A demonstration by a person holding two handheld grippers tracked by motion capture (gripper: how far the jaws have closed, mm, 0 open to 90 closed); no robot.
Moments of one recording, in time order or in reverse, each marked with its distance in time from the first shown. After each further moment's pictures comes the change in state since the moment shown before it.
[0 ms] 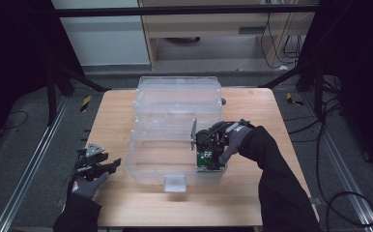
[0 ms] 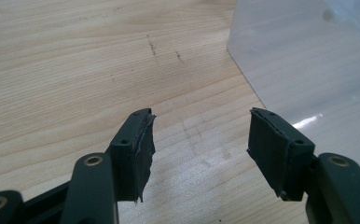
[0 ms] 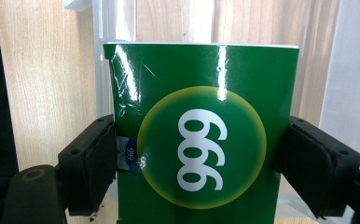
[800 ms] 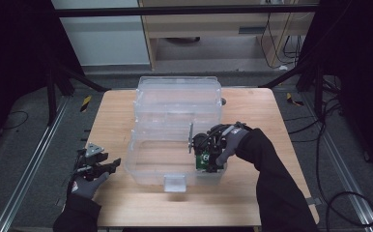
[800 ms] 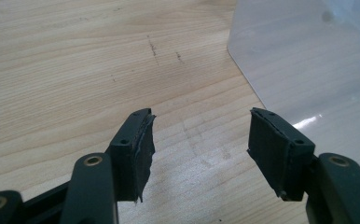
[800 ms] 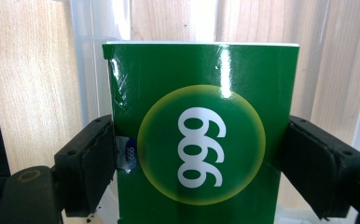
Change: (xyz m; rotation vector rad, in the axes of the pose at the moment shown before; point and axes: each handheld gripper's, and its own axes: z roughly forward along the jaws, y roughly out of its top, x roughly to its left) left arm 0.000 0.000 -0.001 -0.004 0.000 -0.003; right arm 0.000 0.005 0.017 0.051 0.004 0.020
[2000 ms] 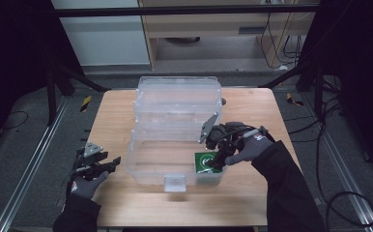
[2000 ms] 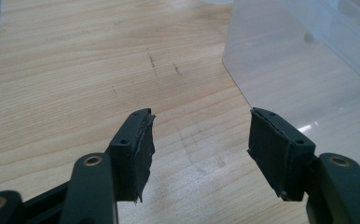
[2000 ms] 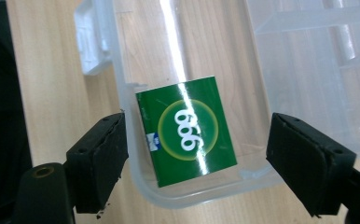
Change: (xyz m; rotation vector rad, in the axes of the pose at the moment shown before) left arm -0.001 0.004 -0.007 -0.038 -0.003 -0.001; right arm 0.028 -0.033 -0.058 -0.310 -0.135 0.176
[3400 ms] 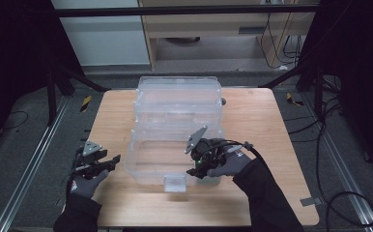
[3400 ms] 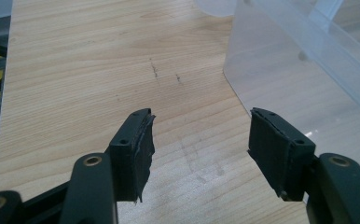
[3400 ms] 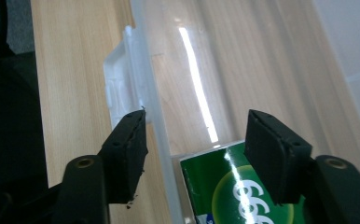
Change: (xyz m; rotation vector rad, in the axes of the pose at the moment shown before) left arm -0.001 0.005 -0.003 -0.014 0.011 -0.005; right arm 0.024 0.013 0.051 -0.131 0.077 0.069
